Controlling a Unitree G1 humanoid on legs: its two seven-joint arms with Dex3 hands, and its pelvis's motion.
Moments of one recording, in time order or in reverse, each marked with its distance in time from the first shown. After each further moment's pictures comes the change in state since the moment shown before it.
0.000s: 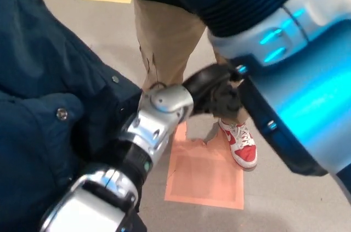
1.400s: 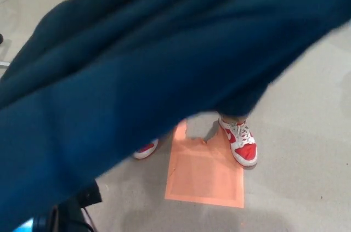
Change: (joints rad) left_arm 0.031 0.319 0.383 0.143 -0.030 -0.114 0.056; right_arm 1.178 -0.680 -0.696 -0.746 0.276 0.373 0.250
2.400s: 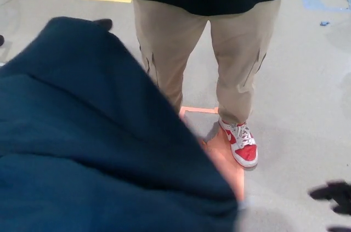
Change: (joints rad) left_arm 0.041 0.049 0.067 -0.054 -0.006 0.000 -0.043; right_arm 0.544 -0.133 0.632 0.840 -0.205 -0.234 -0.018
